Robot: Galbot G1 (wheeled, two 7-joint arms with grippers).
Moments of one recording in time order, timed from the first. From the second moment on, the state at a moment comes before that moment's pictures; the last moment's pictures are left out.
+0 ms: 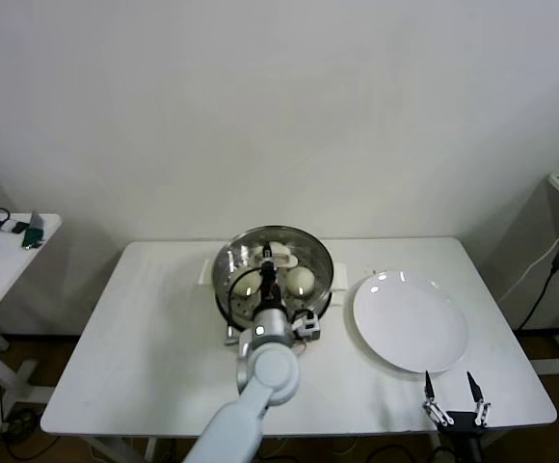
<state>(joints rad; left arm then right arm) 0.93 -1.53 0.05 -1.65 1.59 0.70 0.20 -1.67 1.32 0.62 1.64 0.22 0.51 0.03</state>
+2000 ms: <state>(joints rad) 1.33 -1.24 -0.49 -2.05 0.16 0.26 -0.09 -1.64 1.33 0.60 1.71 0.26 0.42 0.04</state>
